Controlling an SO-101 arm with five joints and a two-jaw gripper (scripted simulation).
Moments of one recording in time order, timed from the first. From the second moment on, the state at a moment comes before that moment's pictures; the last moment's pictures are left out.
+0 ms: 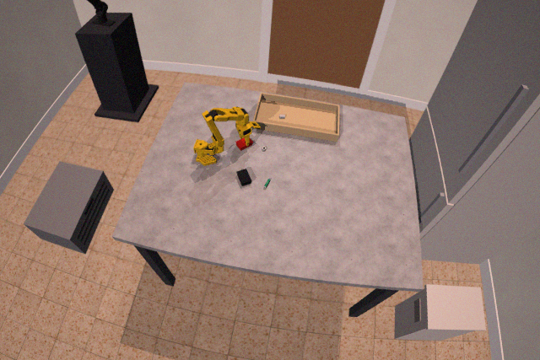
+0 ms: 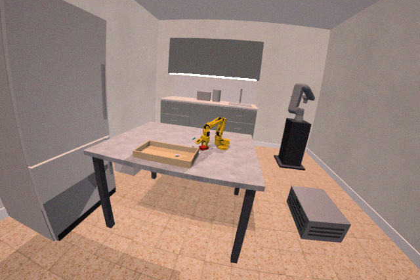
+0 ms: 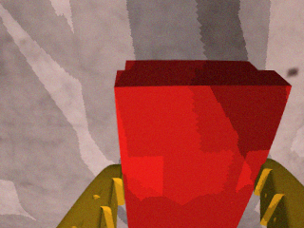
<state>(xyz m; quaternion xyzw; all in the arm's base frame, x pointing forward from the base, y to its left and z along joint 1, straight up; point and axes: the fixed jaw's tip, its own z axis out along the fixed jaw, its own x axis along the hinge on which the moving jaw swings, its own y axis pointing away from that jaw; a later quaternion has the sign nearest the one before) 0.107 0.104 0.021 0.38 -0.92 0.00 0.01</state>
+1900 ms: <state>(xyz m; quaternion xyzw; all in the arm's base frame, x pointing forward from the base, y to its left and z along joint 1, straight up) 0.107 0.104 0.021 0.38 -0.92 0.00 0.01</state>
